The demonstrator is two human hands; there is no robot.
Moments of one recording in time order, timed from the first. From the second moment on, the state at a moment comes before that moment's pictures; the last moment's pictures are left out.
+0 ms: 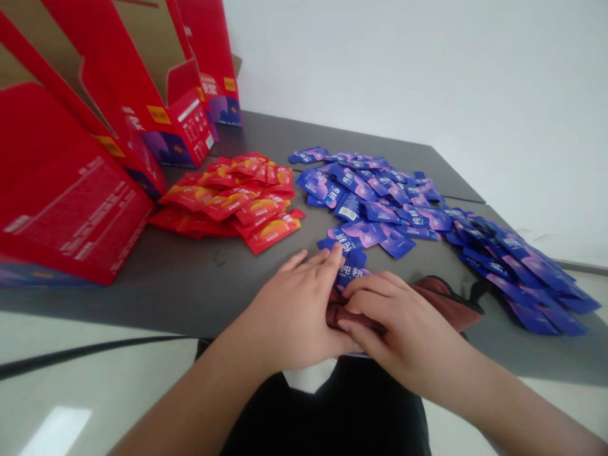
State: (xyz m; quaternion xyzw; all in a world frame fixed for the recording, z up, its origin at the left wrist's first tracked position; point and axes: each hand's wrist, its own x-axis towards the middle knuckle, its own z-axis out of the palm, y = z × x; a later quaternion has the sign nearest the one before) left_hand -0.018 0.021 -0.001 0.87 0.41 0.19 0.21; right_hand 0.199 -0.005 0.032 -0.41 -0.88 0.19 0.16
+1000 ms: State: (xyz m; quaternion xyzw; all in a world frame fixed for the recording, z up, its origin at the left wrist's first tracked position) left_hand -0.017 0.019 -0.005 0.87 0.41 0.19 0.20; right_hand 0.198 -0.007 0.044 -0.41 -0.87 0.26 0.14
